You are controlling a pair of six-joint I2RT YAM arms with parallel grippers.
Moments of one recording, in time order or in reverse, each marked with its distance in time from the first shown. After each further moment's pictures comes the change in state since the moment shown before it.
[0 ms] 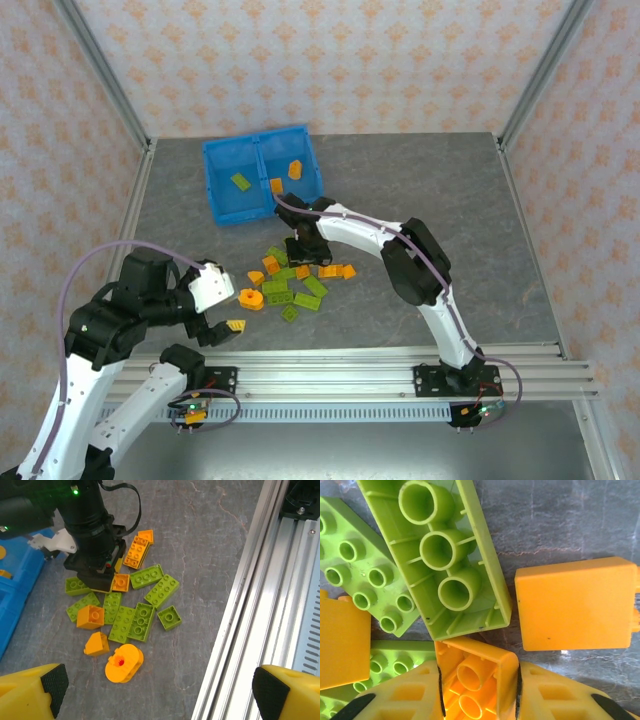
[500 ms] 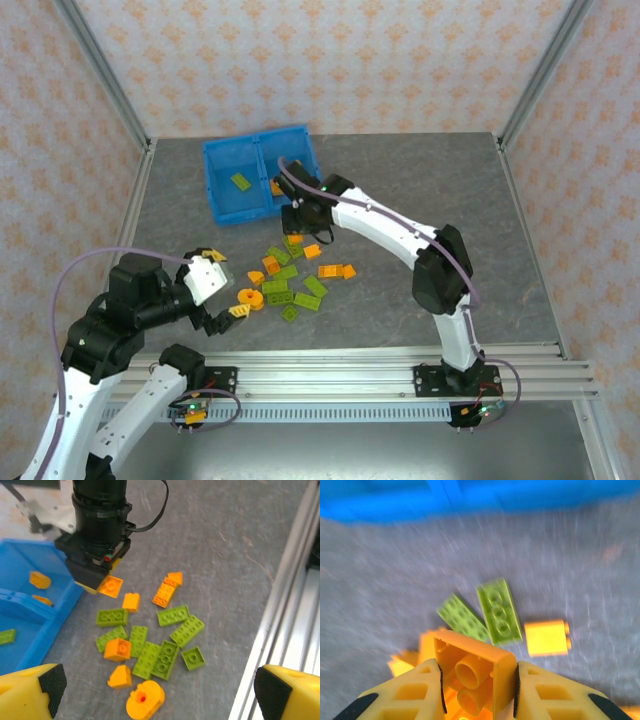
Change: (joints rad) left arm 0.000 -0.087 -0.064 0.245 -0.024 -0.174; right arm 0.002 -0.165 0.177 -0.011 0.164 -0.003
